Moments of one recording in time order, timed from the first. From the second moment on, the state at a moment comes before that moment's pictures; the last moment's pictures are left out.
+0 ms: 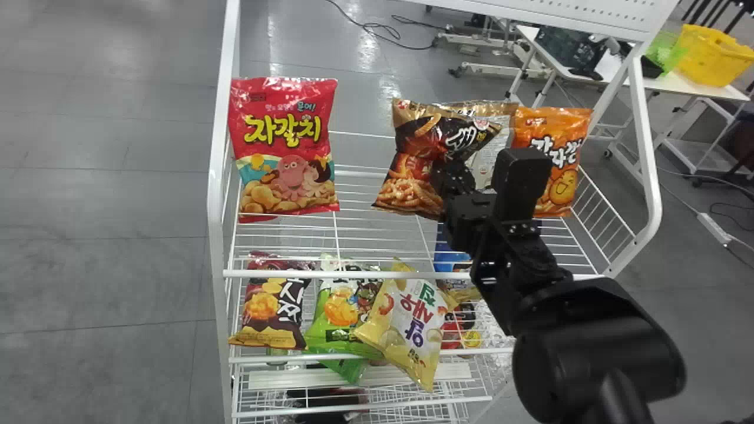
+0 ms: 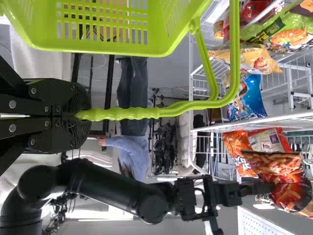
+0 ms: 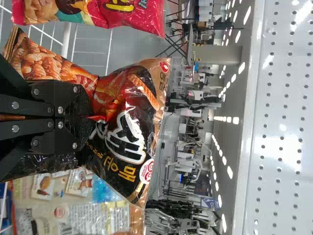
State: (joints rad) left arm 0.68 0.00 0.33 -2.21 0.71 1.57 -0.92; right arm 0.09 -0.18 -0.02 -2.04 -0.11 0.52 -0.02
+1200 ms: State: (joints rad) left arm 0.64 0.00 0.29 -2.21 0.67 1.57 -0.87; right arm 0.42 -0.19 -0.33 -2.70 -0.48 1.51 0.15
